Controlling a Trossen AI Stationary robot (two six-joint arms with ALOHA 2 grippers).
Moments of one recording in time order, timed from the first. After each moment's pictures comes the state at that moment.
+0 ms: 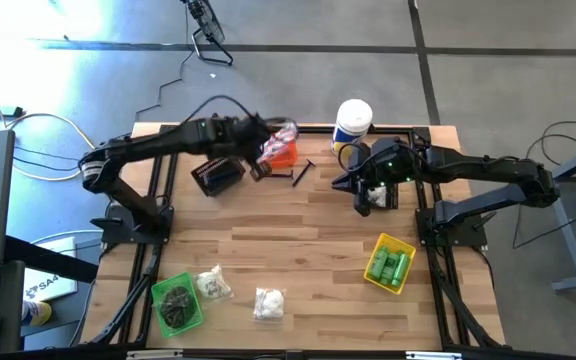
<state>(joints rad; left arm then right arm) 0.31 1.52 1.50 -0.93 -0.33 -0.17 -0.13 1.14 1.09 -0.52 -0.09 0.11</state>
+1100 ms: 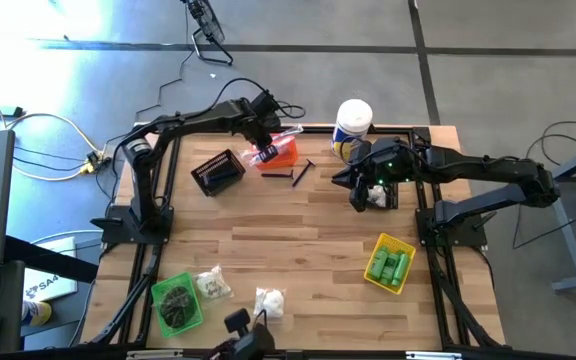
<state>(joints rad) 0.65 1.88 1.50 -0.68 0.02 0.17 -0.13 1.14 1.10 -0.52 0.01 0.24</state>
